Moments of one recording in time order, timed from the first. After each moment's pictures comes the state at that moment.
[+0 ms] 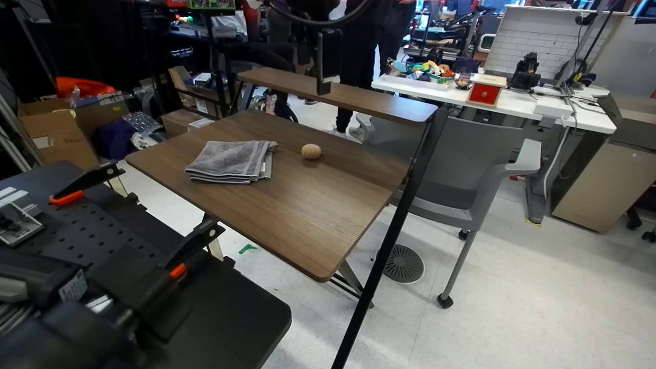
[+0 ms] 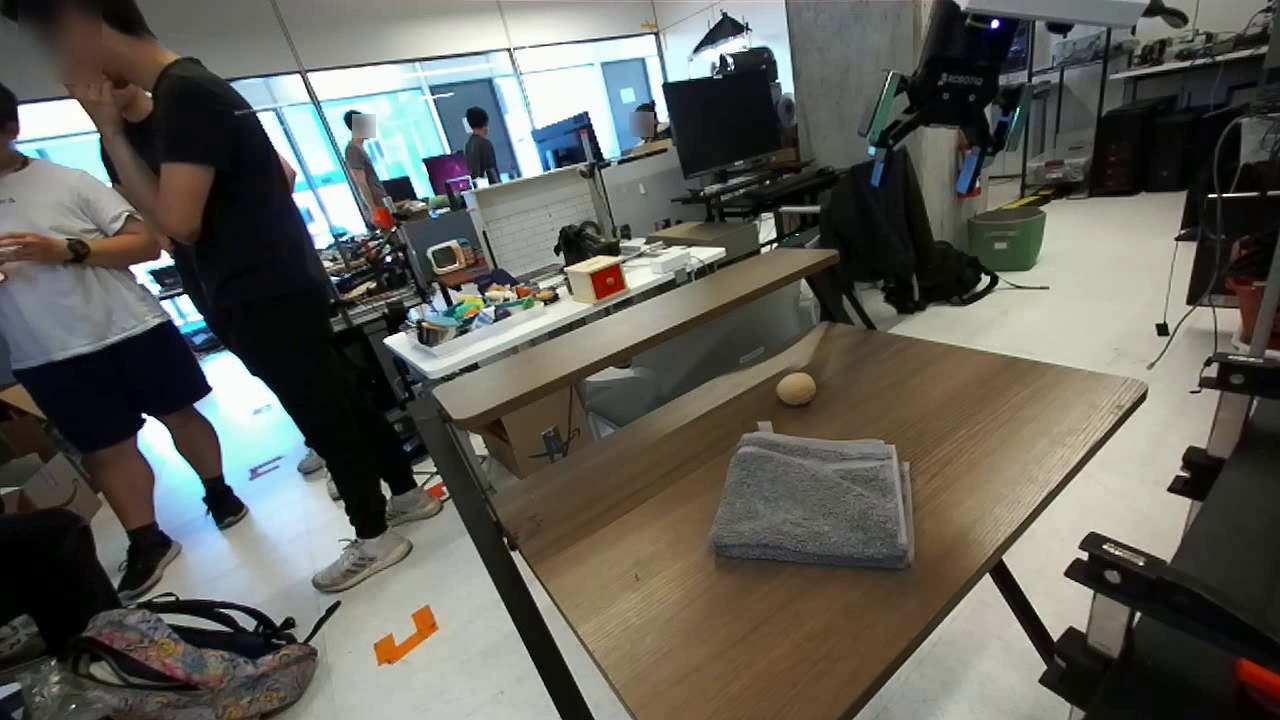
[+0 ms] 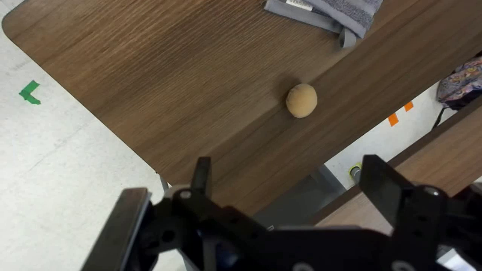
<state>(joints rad) -0.03 0.28 -0.19 -2.14 0.50 2.59 -0.05</state>
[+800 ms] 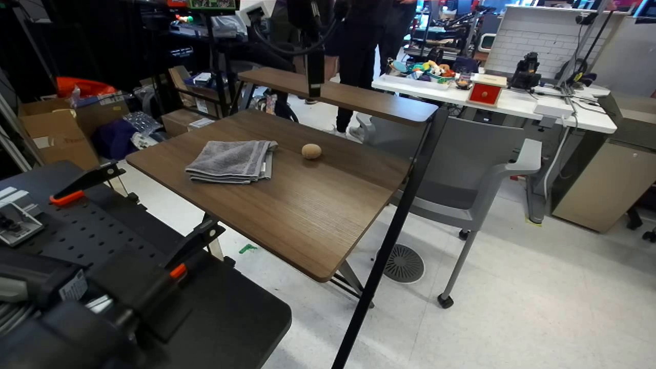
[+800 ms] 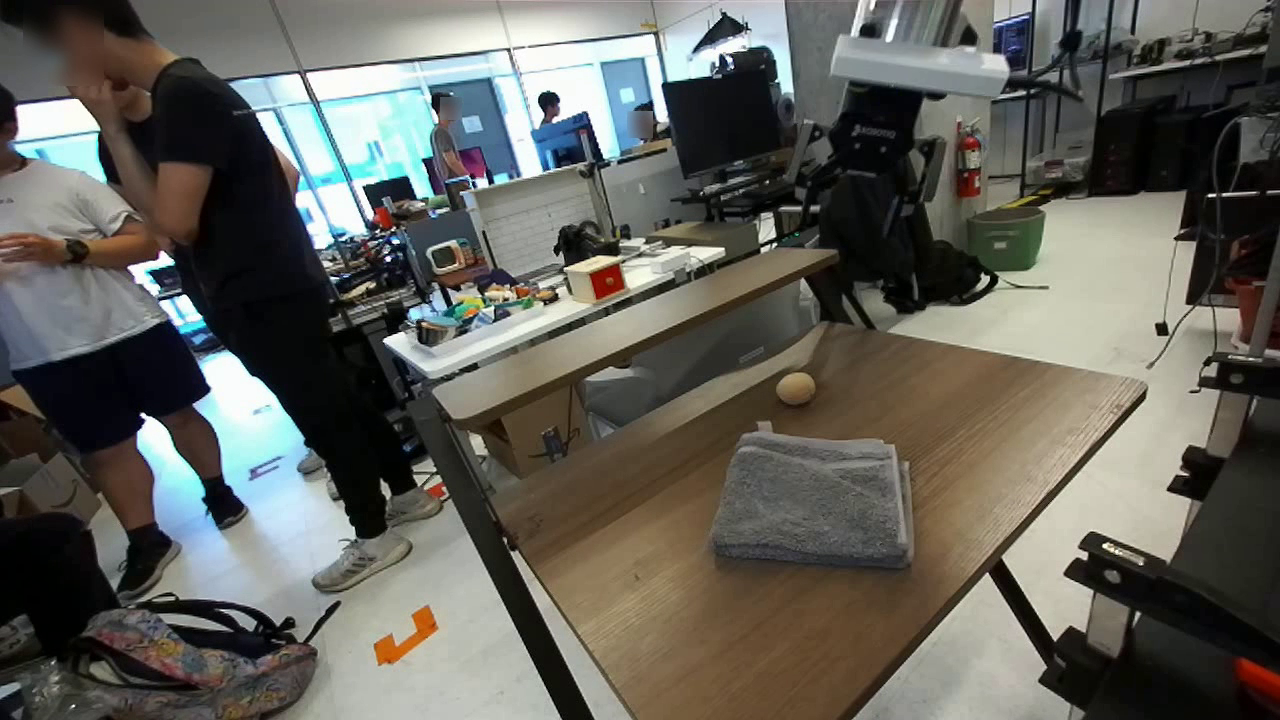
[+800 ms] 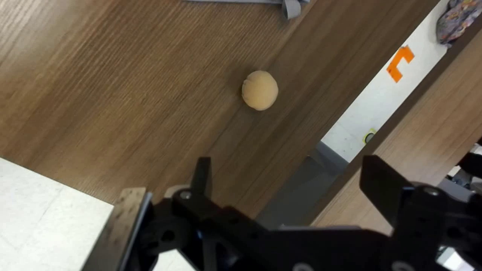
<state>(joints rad) -0.05 0.46 -0.08 -1.98 0.50 2.66 0.29</state>
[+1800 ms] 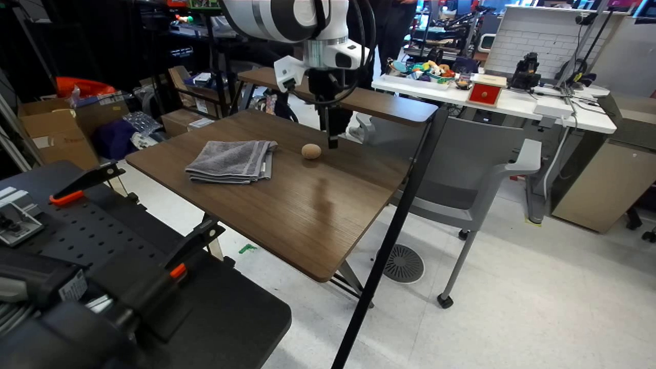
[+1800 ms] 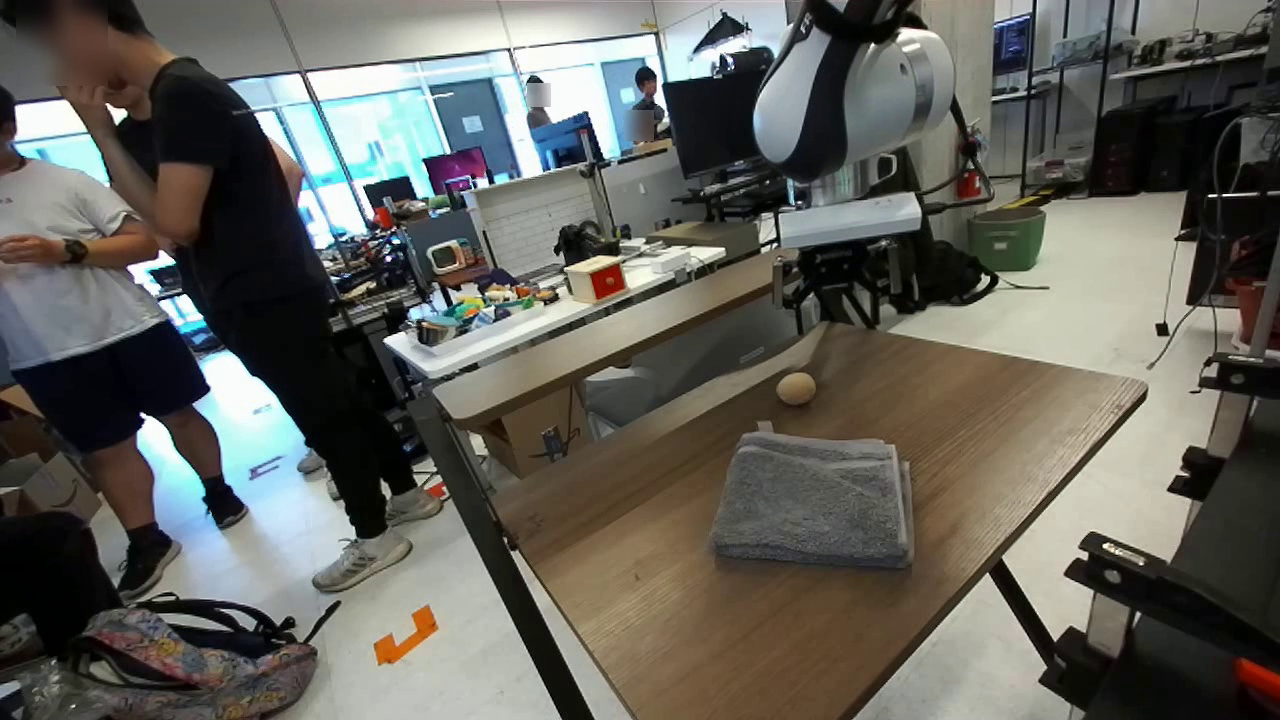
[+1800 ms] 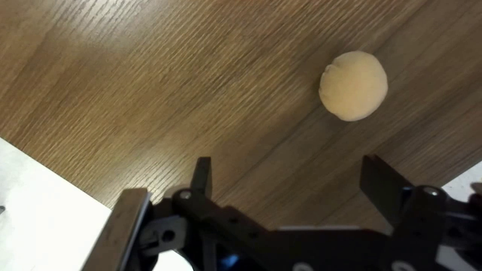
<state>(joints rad) 0.07 0.89 -0.21 -1.56 0.16 2.51 0.59</state>
